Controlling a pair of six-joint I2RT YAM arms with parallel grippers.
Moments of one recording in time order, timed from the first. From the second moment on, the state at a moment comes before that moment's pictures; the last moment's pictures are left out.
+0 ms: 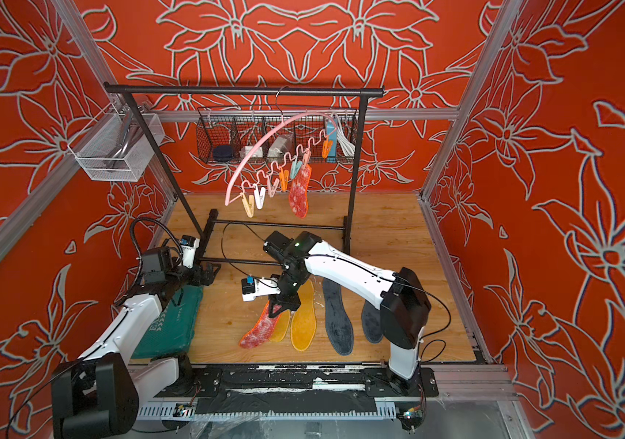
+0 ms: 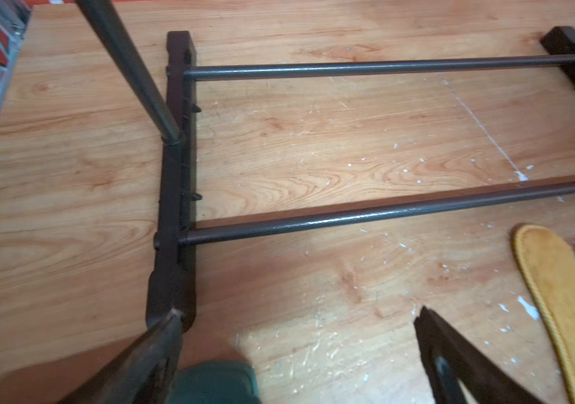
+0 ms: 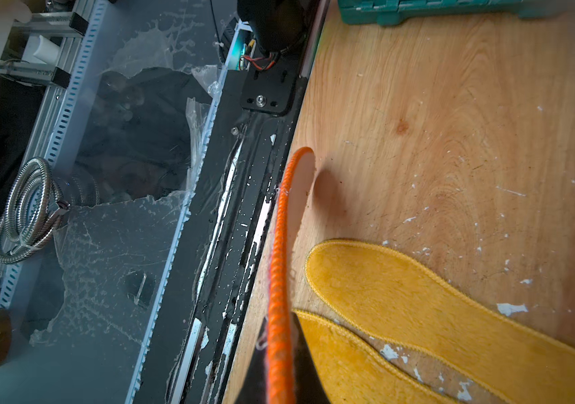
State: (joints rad) left arm 0.25 1.08 0.55 -0.18 0.34 0.21; right arm 0.96 1.85 1.65 -1.21 -0.67 -0.79
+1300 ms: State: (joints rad) left arm 0.25 1.02 0.51 -0.11 0.34 0.23; right arm 0.96 2.29 1.89 -0.89 -0.08 -0.66
